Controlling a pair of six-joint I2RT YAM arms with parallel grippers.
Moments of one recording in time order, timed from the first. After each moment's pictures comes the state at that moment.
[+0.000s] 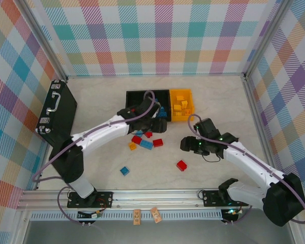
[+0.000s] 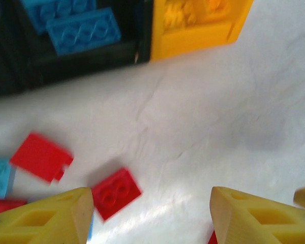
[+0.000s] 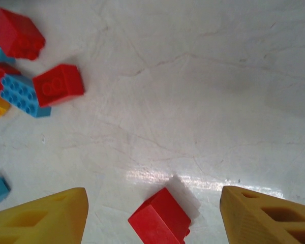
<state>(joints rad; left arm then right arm) -0.78 1.62 1.29 -0.62 0.03 -0.59 0.54 1.09 0.70 -0.68 -0.18 0.64</state>
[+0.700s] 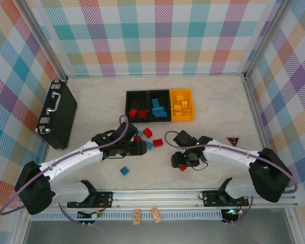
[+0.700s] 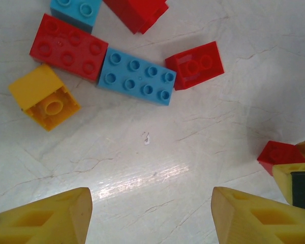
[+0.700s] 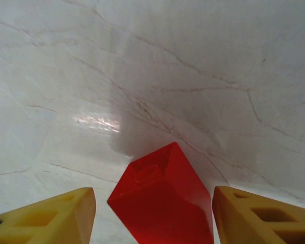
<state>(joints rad) -0.78 1.20 0.81 -0.63 0.04 -0.74 0.85 1.35 0.71 -0.70 -0.09 0.69</state>
